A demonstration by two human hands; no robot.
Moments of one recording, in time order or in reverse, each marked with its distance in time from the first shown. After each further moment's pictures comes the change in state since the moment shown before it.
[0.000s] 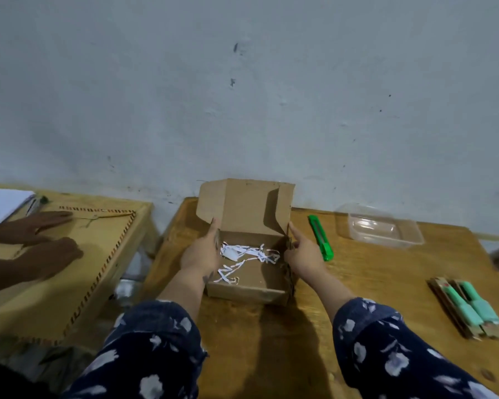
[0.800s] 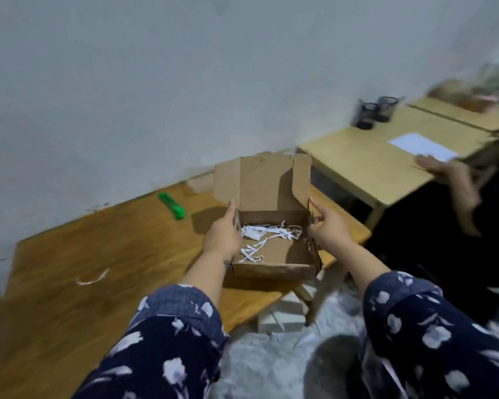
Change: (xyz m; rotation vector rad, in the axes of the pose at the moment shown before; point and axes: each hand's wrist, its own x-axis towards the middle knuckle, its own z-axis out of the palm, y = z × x) left_hand -0.189 0.197 0.117 -0.077 -0.279 0.621; right_hand -0.234 0.193 -0.196 0.144 0.536 0.311
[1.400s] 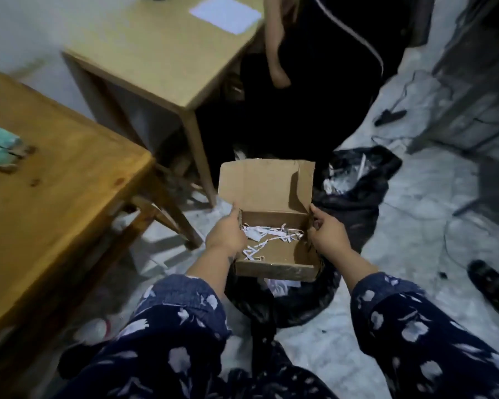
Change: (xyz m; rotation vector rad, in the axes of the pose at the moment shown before) left_hand -0.128 0.210 0.385 0.289 -0.608 0.239; right_hand -0.118 0.405 -0.206 0.033 0.145 0.627
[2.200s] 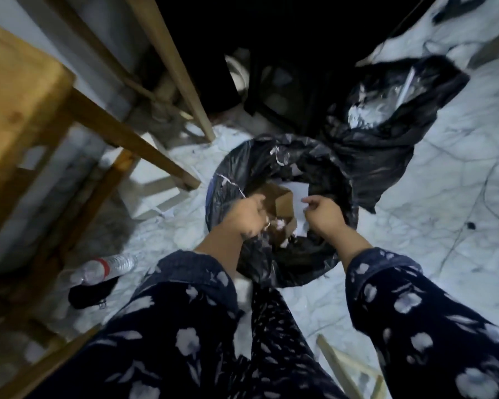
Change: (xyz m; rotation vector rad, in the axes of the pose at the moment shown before) left_hand 0.058 -0.013 0.133 -0.223 -0.458 -0.114; right_hand 0.072 0.101 0.080 -0.026 -0.265 0.228
